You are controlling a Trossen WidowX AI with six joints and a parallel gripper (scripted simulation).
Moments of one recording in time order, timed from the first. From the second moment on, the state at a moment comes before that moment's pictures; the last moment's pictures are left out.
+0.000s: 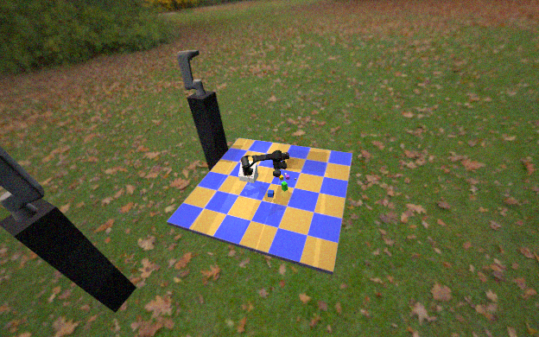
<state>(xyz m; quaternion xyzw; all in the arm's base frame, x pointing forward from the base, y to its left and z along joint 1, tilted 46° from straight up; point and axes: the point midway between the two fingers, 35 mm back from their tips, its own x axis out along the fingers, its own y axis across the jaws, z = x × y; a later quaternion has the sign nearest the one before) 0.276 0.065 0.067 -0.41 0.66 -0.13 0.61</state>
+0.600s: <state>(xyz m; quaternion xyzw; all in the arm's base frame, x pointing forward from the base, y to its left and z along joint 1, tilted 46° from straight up) 0.337 0.053 0.073 -0.41 0.66 -0.13 0.62</state>
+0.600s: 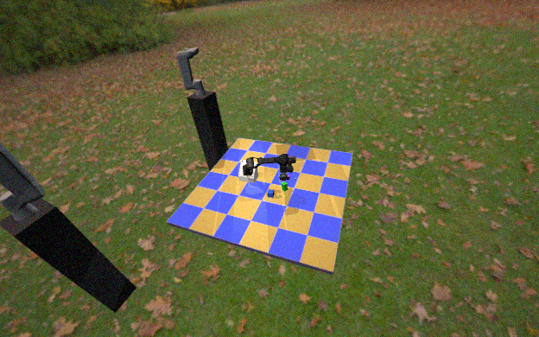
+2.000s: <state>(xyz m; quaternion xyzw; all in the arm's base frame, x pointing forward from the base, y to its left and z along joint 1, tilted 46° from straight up) 0.344 0.024 0.045 -0.41 0.66 -0.13 0.62</state>
